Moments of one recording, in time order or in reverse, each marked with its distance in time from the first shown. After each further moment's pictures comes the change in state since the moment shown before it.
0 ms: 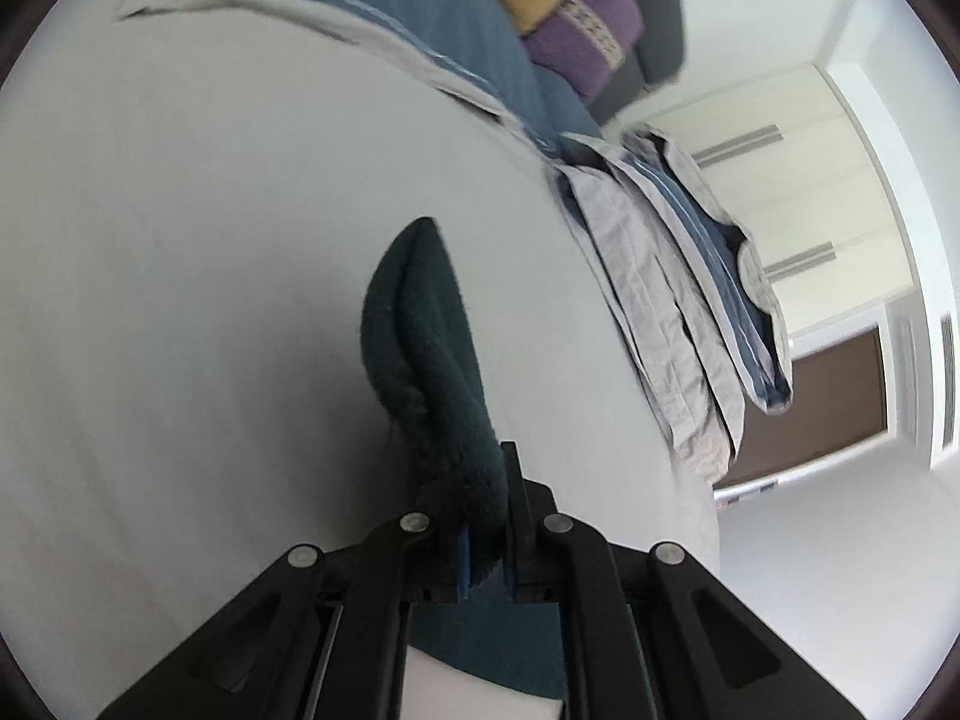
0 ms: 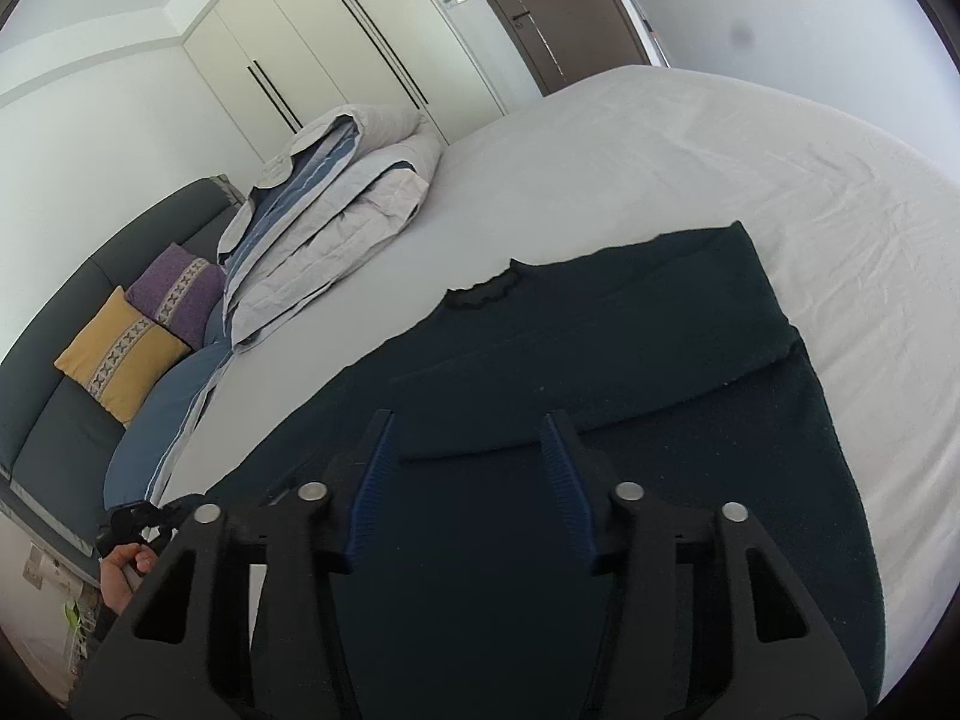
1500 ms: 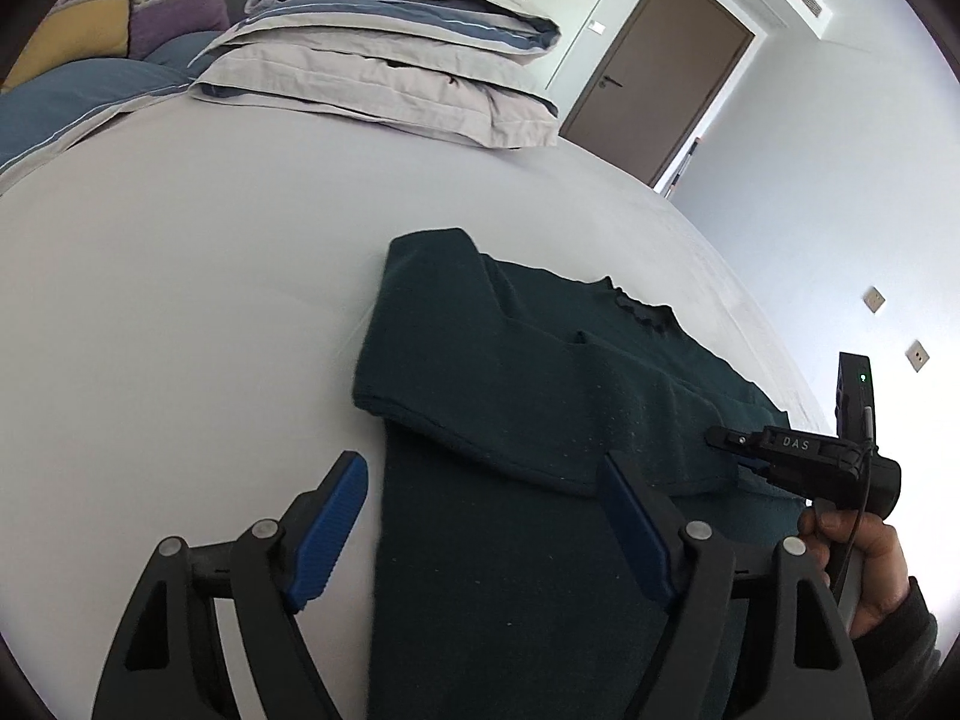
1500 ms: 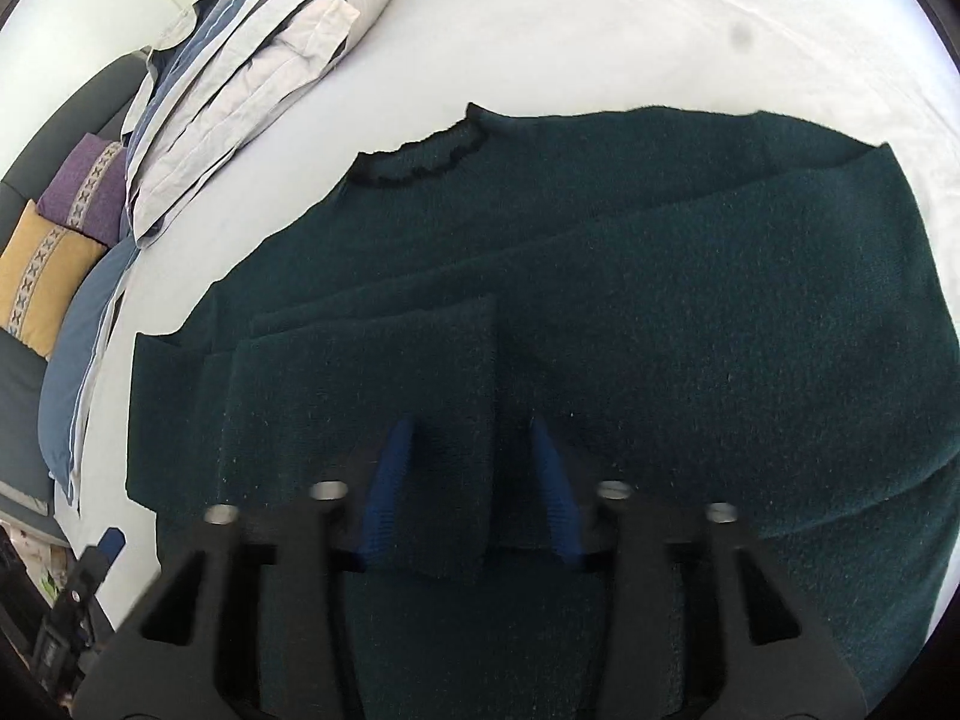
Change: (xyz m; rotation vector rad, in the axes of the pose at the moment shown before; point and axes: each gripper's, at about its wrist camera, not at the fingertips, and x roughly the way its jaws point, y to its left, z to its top) left arm 0.016 -0.138 -0.213 0.767 0.299 -0.058; right arm 0.200 -0.021 0.038 -0.073 0.369 -0.130
